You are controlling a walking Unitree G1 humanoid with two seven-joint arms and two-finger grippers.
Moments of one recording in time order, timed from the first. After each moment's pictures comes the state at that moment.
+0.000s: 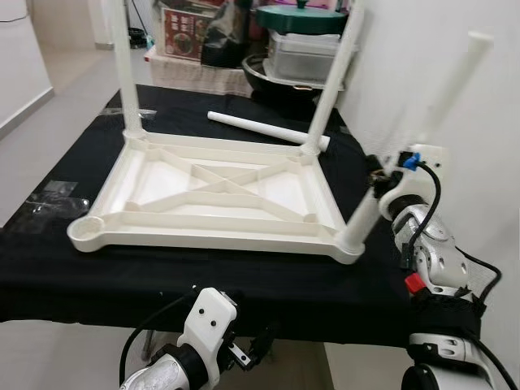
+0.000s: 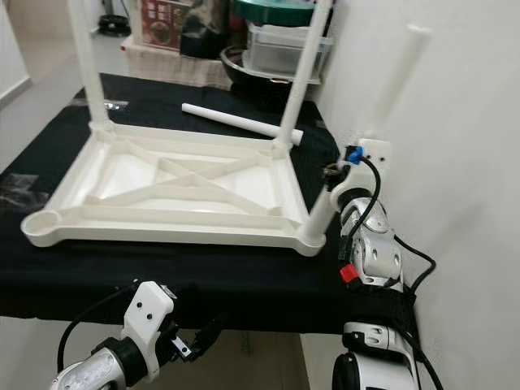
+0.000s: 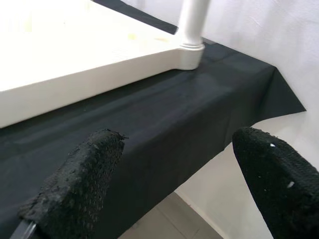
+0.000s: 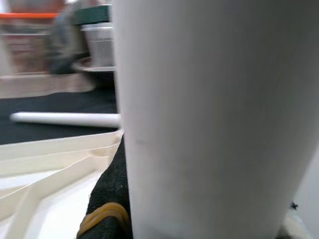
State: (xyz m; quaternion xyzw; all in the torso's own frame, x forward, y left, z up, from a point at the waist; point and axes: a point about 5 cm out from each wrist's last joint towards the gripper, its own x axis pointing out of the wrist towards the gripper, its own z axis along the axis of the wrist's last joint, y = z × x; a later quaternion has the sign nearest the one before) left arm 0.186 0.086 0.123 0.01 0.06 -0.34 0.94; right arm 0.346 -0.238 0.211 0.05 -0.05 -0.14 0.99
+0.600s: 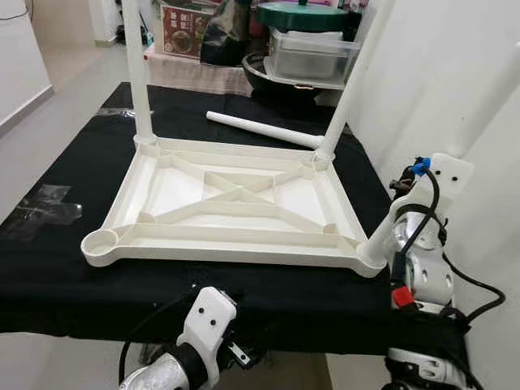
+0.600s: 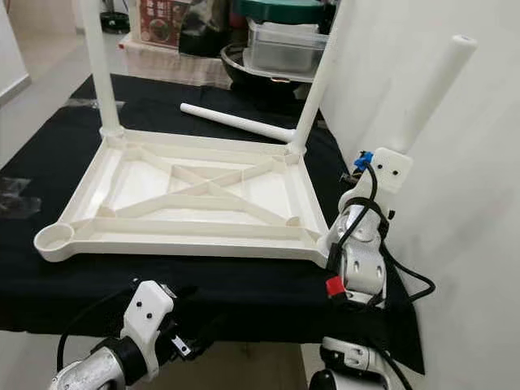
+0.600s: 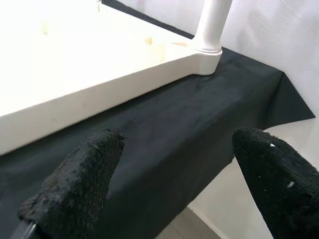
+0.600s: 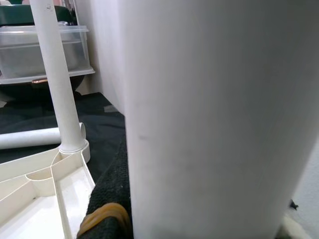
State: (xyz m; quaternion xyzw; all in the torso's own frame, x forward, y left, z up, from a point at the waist) left arm 0.186 0.086 0.123 0.01 0.06 -0.34 0.94; right arm 0.329 -0.219 0.206 0.04 -0.04 -0.28 0.96
